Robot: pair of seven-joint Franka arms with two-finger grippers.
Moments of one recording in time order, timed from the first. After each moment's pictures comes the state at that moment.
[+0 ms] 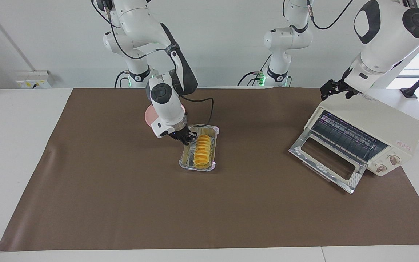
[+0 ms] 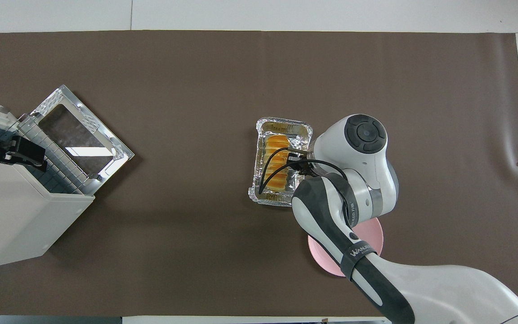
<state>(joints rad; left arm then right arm) -0.01 0.02 -0.05 -1.61 0.02 1.40 -0.01 0.46 0.27 -0.02 -2.01 0.23 2.28 0.57</state>
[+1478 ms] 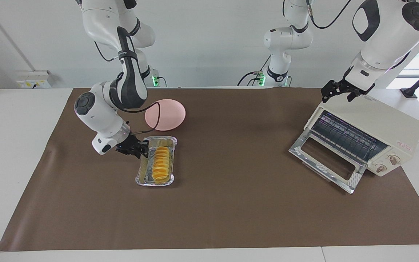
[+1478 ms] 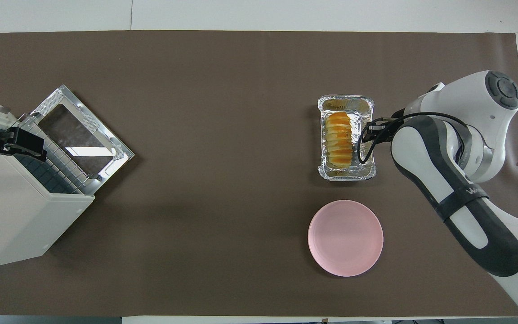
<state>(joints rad) -0.02 0.01 -0.03 -1.61 0.01 1.47 -0.01 0.13 0.26 -0.04 -1.92 0.32 2.18 -0.04</state>
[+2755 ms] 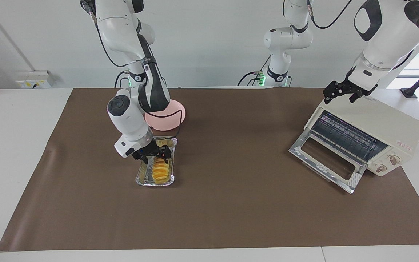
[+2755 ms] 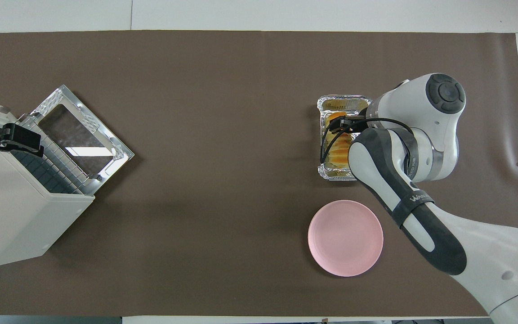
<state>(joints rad) -0.02 0.01 -0.02 -1.61 0.01 1.49 -0.01 0.25 0.34 -0.03 -1.92 0.22 2.34 0.16</state>
